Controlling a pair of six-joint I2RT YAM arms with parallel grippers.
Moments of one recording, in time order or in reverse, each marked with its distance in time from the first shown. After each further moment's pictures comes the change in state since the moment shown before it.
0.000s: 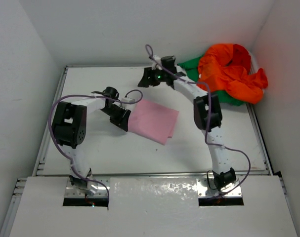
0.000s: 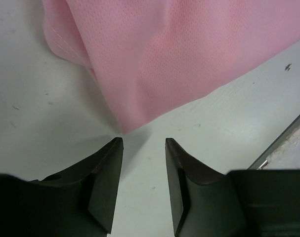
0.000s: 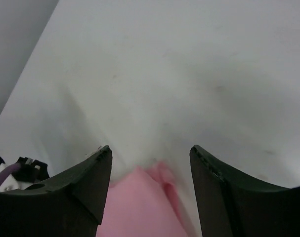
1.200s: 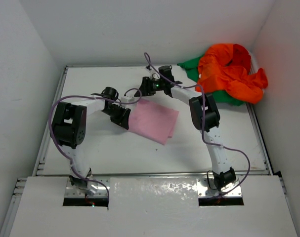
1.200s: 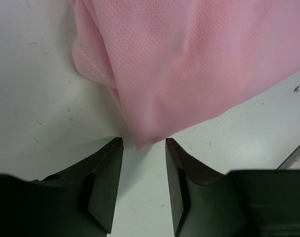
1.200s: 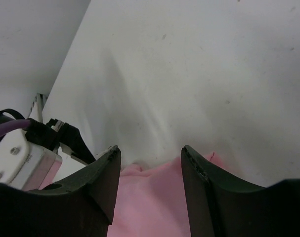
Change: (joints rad) left arm 0.006 -0.014 -0.060 0.141 0.000 -0.052; right arm 0.066 0.083 -0.151 0.249 -0.255 0.184
